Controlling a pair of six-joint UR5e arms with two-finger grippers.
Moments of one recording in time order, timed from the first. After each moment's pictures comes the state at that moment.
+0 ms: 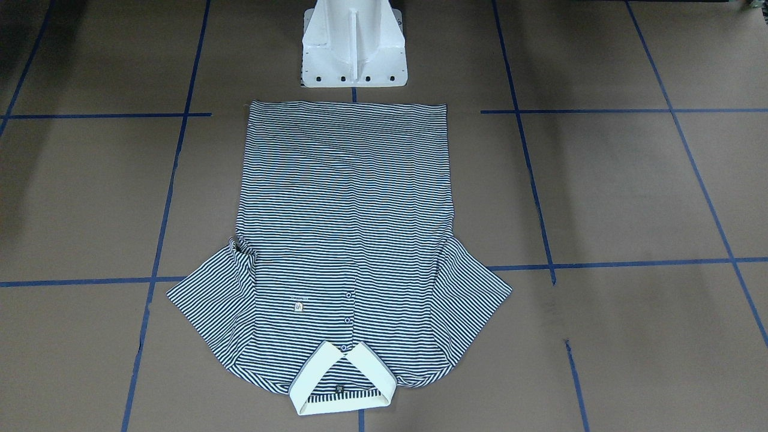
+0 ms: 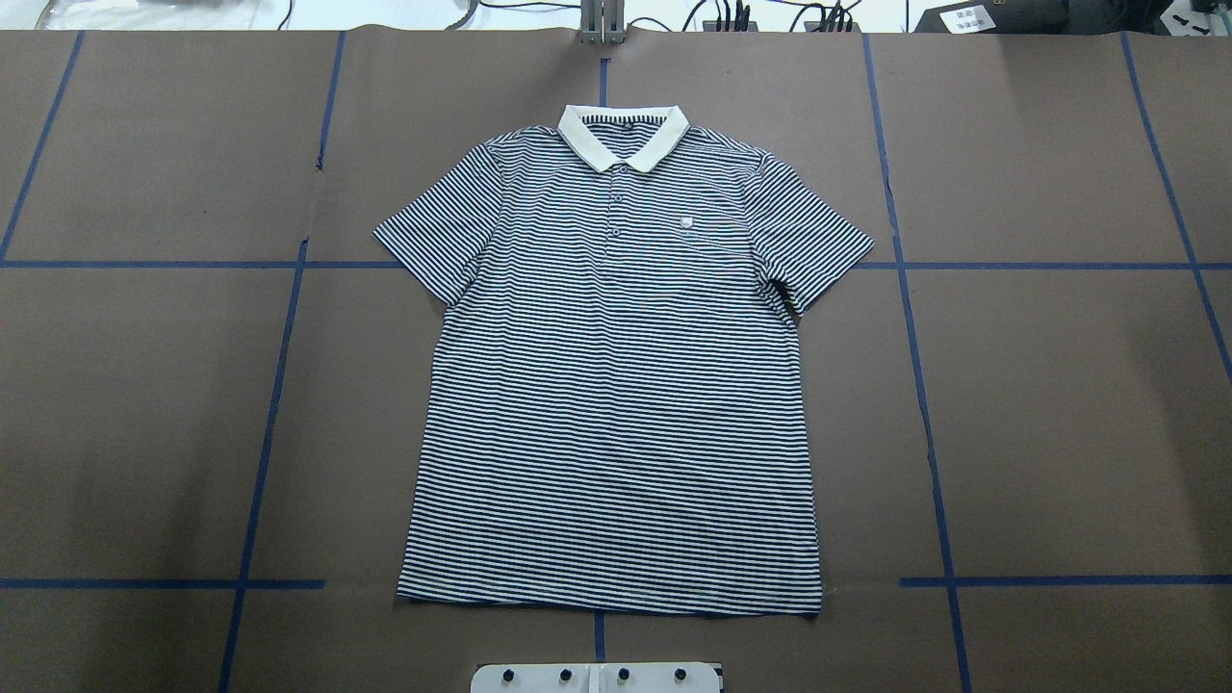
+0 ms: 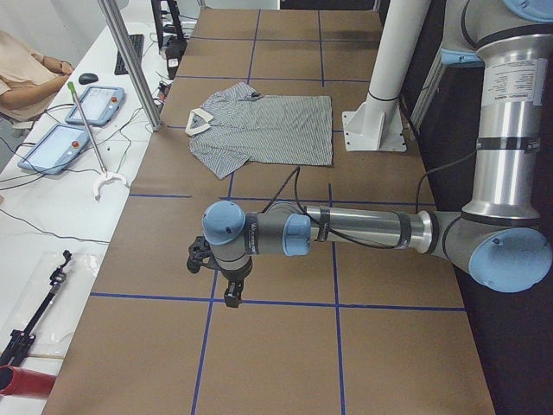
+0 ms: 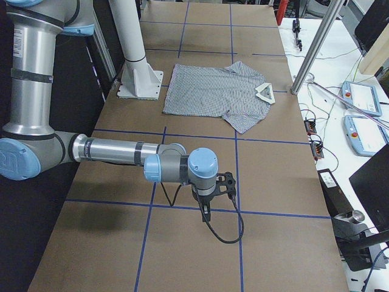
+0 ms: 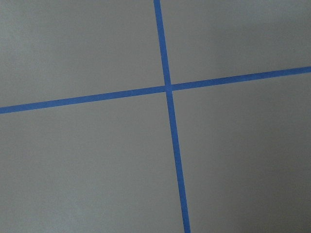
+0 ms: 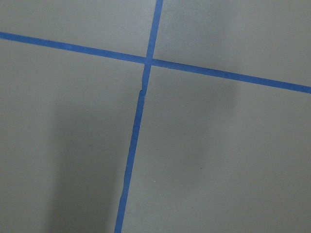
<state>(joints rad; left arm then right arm) -1.57 -1.56 -1.64 -1.53 -2.37 0.13 1.60 -1.73 1.69 -1.49 2.32 -0.15</state>
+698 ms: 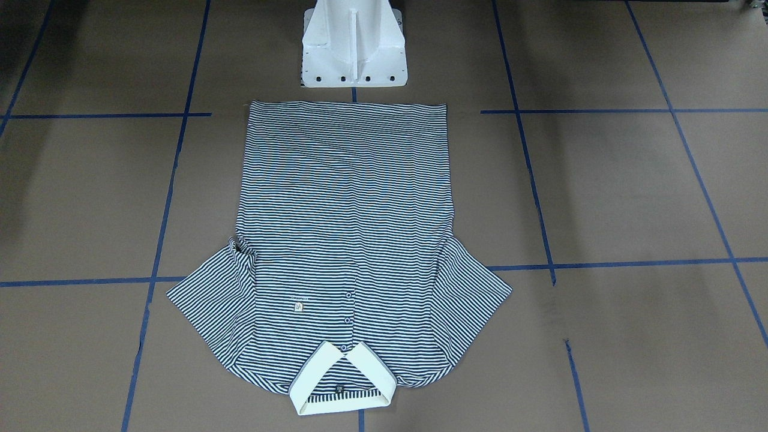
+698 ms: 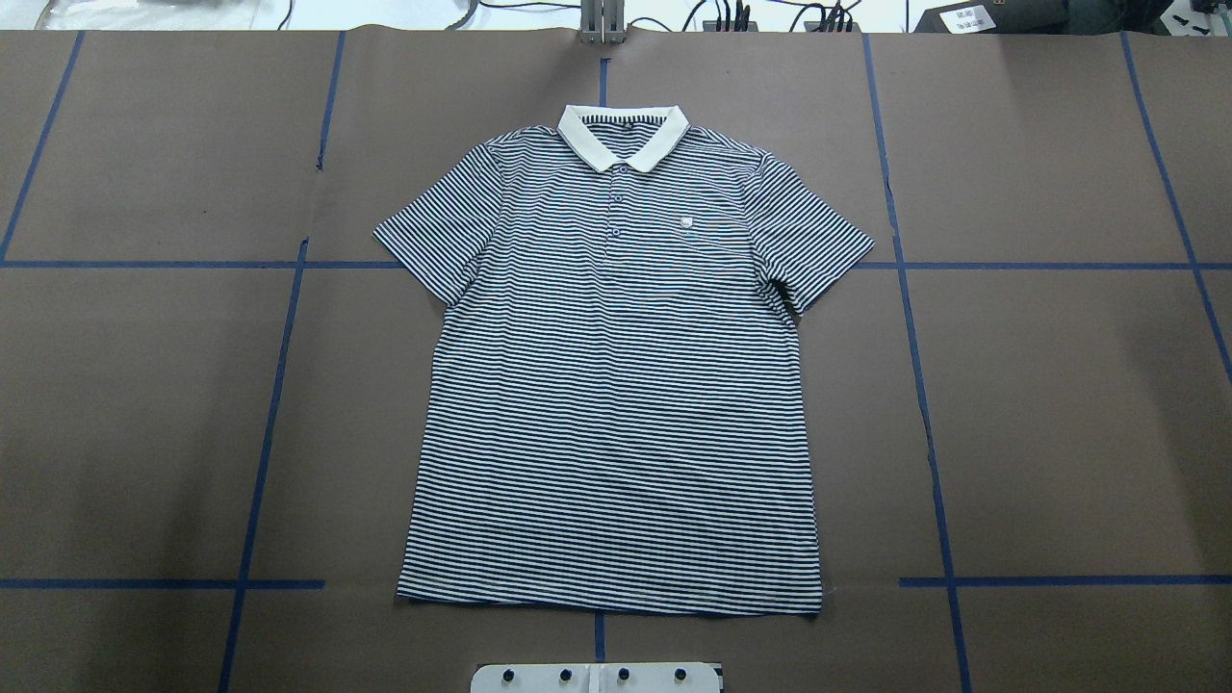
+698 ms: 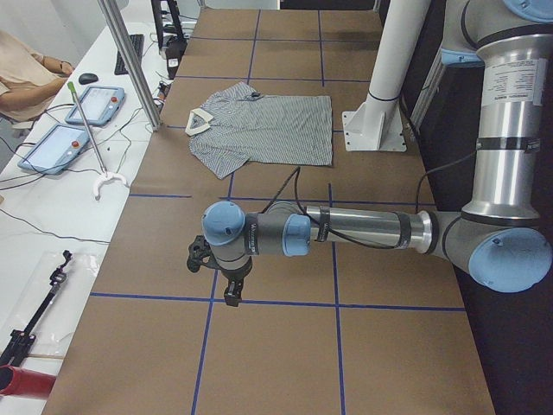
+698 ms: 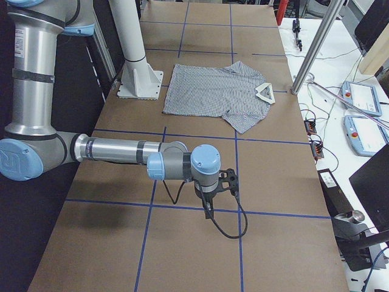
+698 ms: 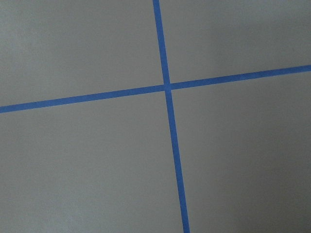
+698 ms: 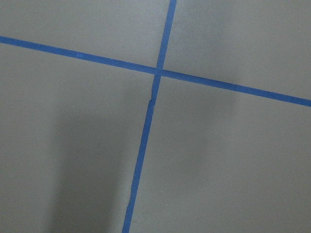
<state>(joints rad) -1.57 -1.56 -1.64 -1.55 -2.39 0.13 1.58 -1.70 1.71 -1.48 2.32 -0.15</state>
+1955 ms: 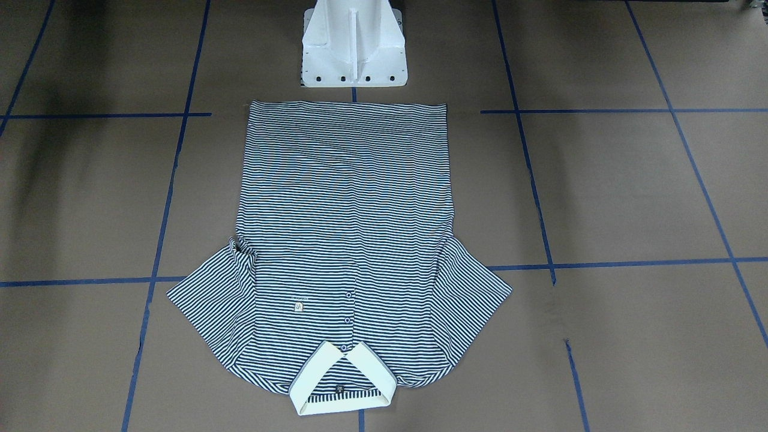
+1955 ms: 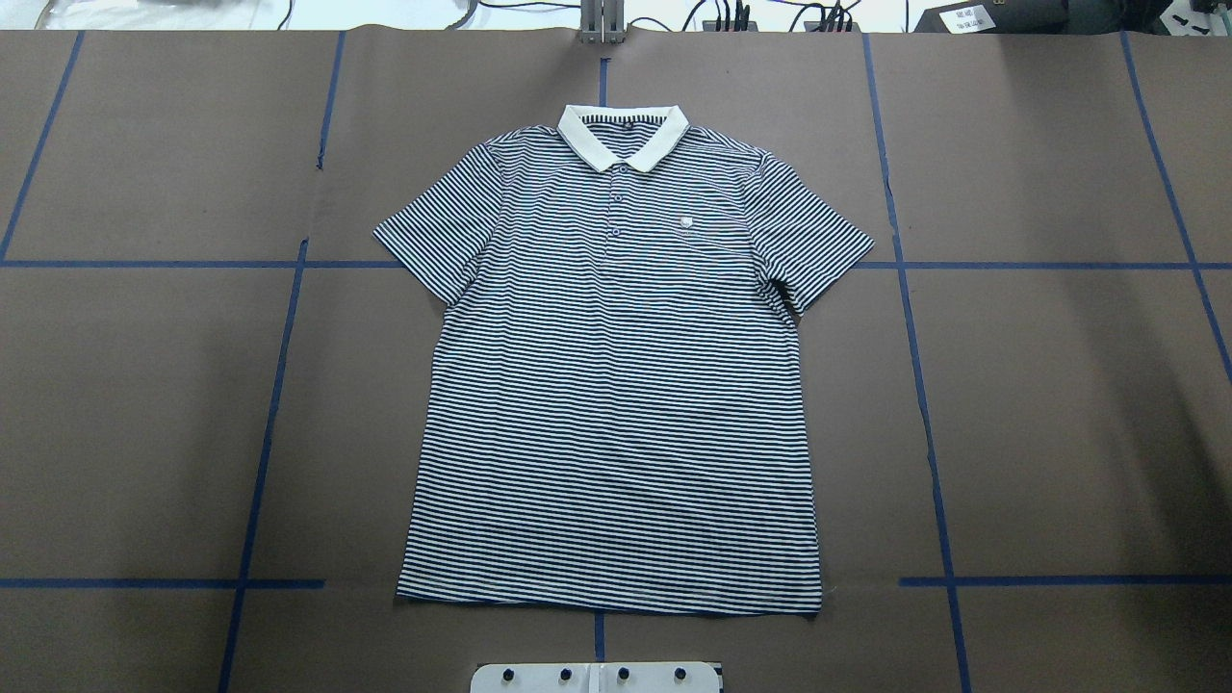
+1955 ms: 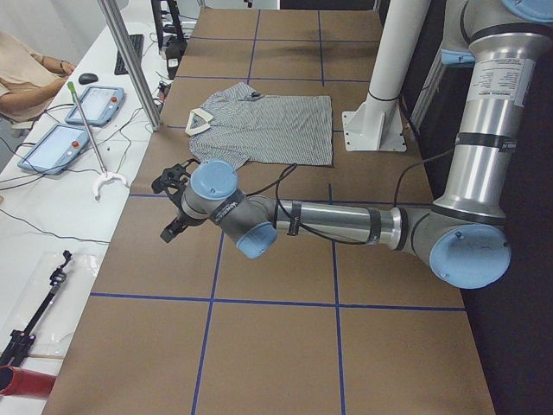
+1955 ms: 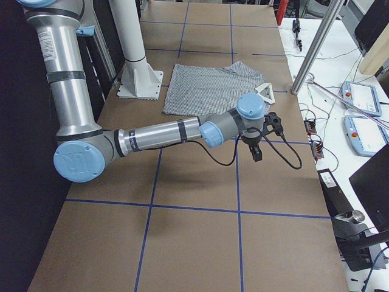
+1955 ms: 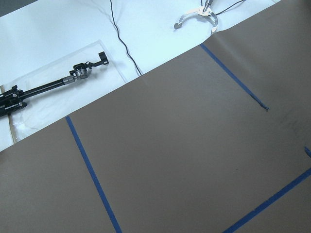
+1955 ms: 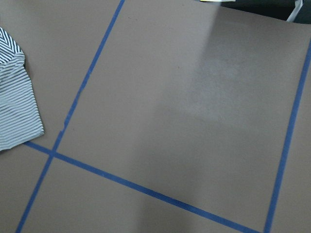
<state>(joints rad) -1.52 -1.70 -1.50 -2.39 -2.42 -0.03 1.40 -1.38 1.64 -1.23 2.40 0.31</state>
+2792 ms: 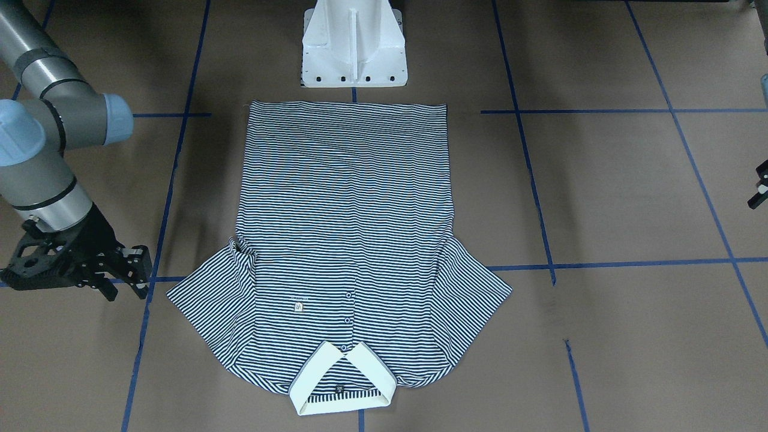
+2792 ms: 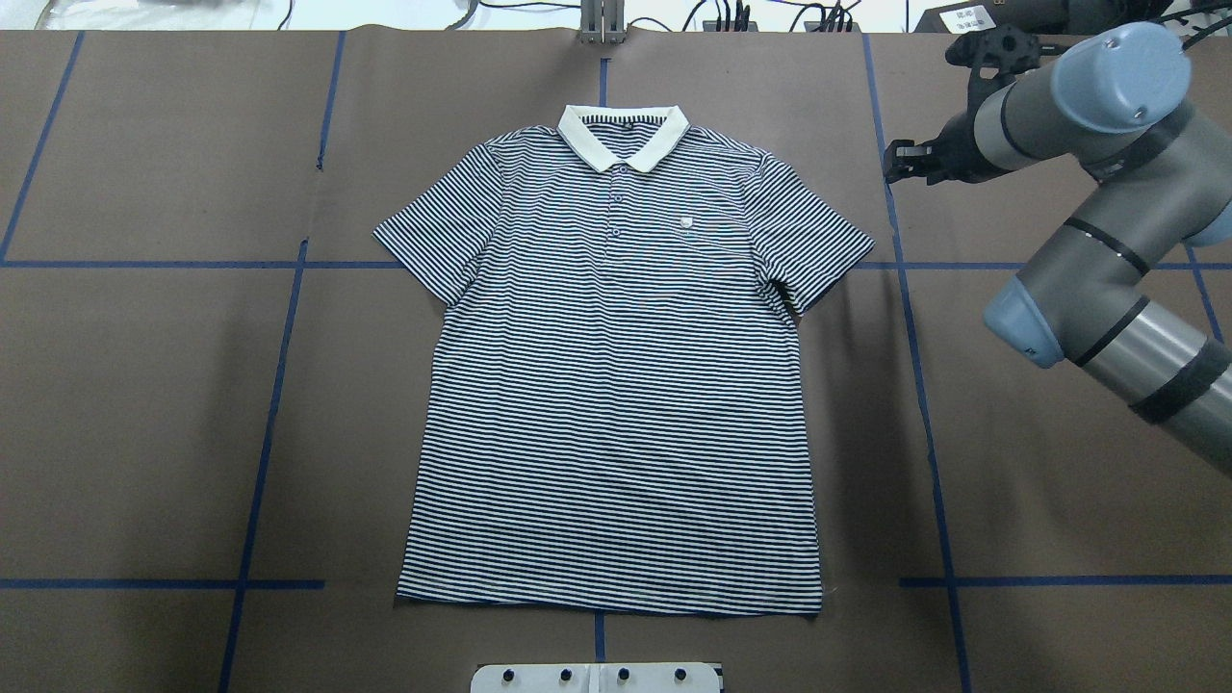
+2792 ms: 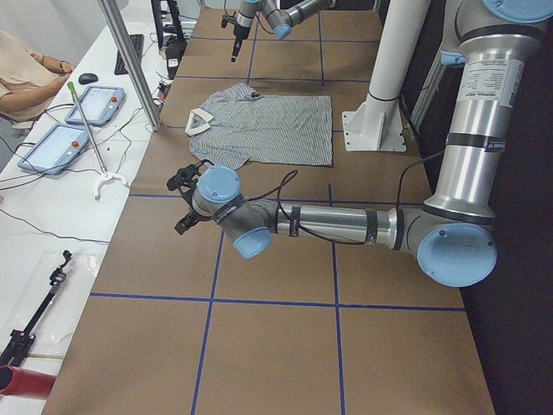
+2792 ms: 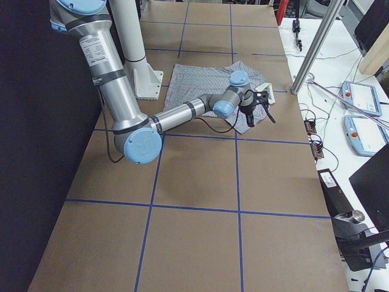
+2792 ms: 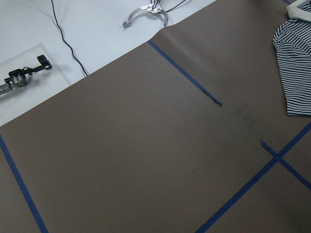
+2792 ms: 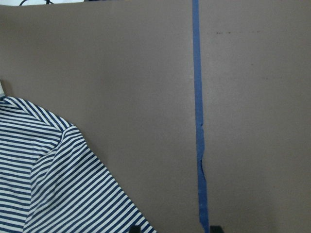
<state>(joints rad) -1.44 -1.70 -1.47 -2.45 -2.43 -0.09 0.92 -1.18 1.53 -1.06 1.89 0.97</state>
